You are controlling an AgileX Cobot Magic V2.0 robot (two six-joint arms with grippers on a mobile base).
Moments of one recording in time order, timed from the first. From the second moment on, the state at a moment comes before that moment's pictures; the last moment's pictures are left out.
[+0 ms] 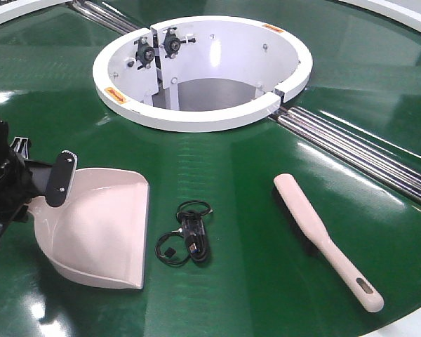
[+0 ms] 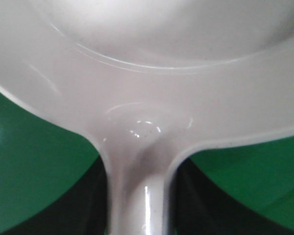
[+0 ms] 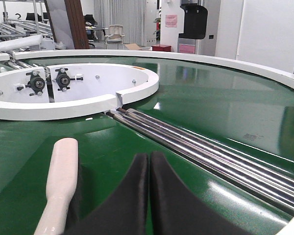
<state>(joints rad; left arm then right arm) -0.15 1.66 -1.12 0.28 0.88 1.23 0.00 -0.01 0.03 -0.07 0.10 0.00</state>
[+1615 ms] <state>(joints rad) -0.15 1.66 -1.12 0.28 0.88 1.23 0.01 0.55 -0.45 0.01 0.49 0.06</state>
